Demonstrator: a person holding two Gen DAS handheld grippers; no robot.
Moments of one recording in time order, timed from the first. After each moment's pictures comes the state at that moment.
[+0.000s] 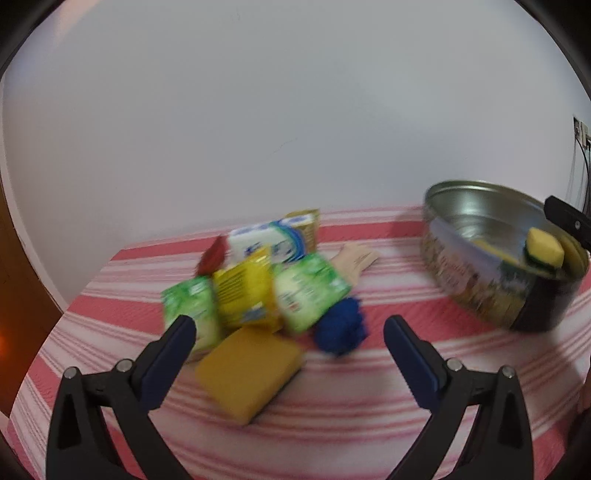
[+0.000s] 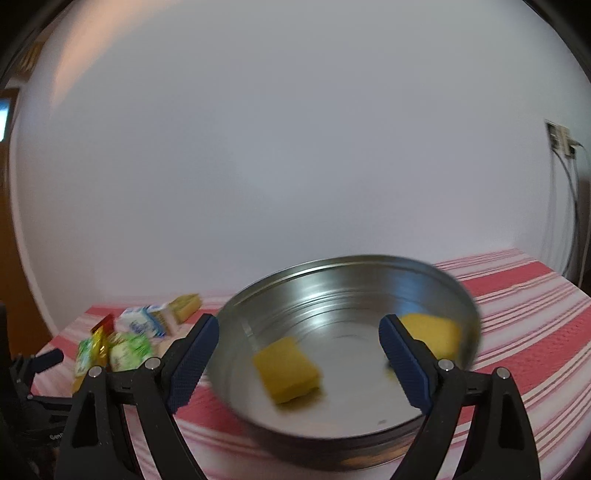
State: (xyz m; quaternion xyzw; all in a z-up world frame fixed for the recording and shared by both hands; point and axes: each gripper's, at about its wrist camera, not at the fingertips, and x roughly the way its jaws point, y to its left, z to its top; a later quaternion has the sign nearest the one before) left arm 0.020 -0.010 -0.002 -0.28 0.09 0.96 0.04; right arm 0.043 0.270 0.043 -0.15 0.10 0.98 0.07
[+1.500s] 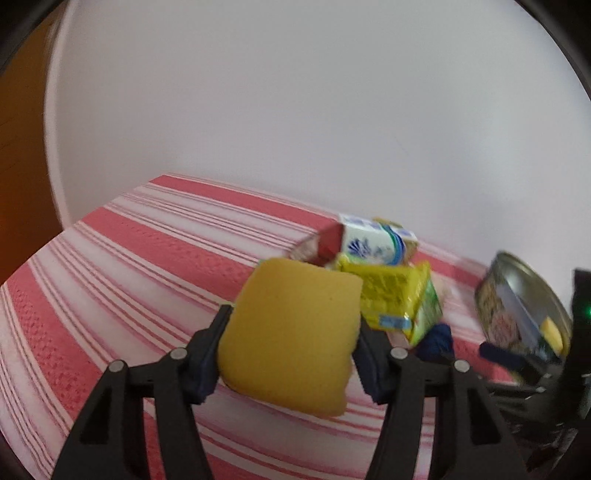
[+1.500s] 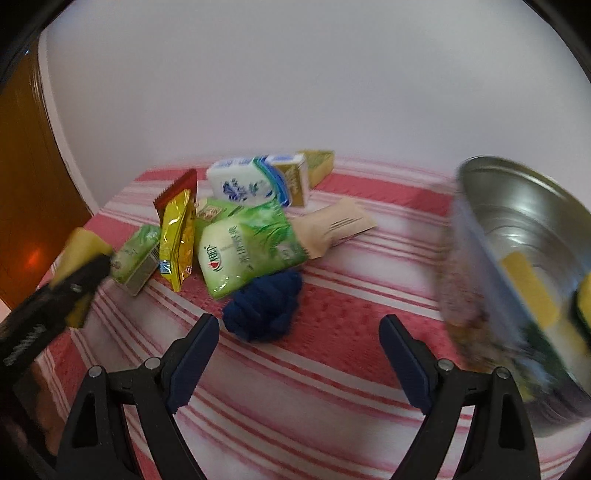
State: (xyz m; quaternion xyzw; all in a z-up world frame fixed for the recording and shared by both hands) left arm 0.007 -0.101 -0.012 -0.30 -0.10 0.95 -0.01; right arm -0.065 0.118 -0.019 -0.40 0.03 0.91 -0.07
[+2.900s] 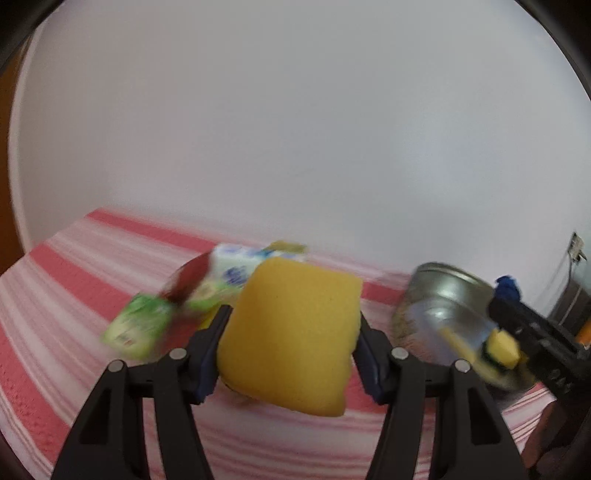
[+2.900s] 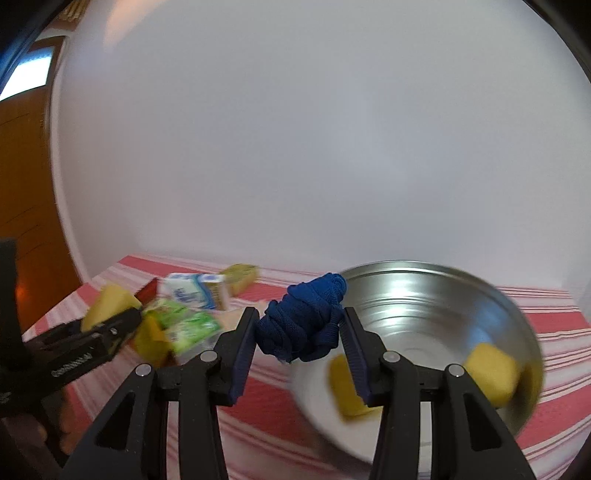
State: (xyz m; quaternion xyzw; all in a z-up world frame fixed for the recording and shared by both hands) left arm -0.001 0.000 0.023 -0.25 -0.09 0.96 0.08; right arm 0.001 0.220 0.056 -0.22 0.03 0.98 -0.01
